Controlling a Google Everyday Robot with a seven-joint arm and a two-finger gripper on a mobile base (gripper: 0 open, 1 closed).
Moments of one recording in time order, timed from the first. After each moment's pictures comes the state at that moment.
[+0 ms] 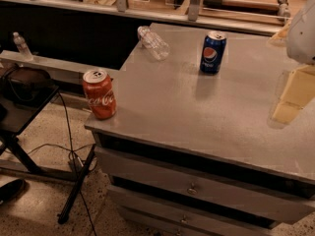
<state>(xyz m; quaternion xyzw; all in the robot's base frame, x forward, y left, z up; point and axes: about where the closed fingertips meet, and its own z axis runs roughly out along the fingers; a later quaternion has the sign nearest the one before) 0.438 -0.217 0.977 -0.60 0.78 -0.03 0.16</state>
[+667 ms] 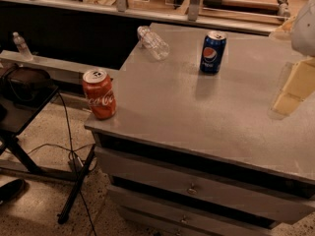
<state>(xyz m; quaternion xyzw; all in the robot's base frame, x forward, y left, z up) 0.451 -0.221 0.983 -0.60 0.78 -0.03 0.19</state>
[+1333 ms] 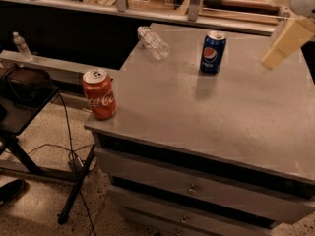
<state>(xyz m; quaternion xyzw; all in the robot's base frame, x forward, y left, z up) 0.537 -0.225 1.020 -0.58 0.75 0.01 0.31</state>
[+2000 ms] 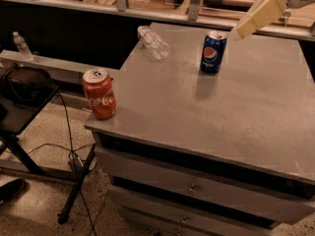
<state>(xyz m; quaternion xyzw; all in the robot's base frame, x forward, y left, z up) 0.629 -0.211 1.037 -0.52 0.73 0.08 0.44</state>
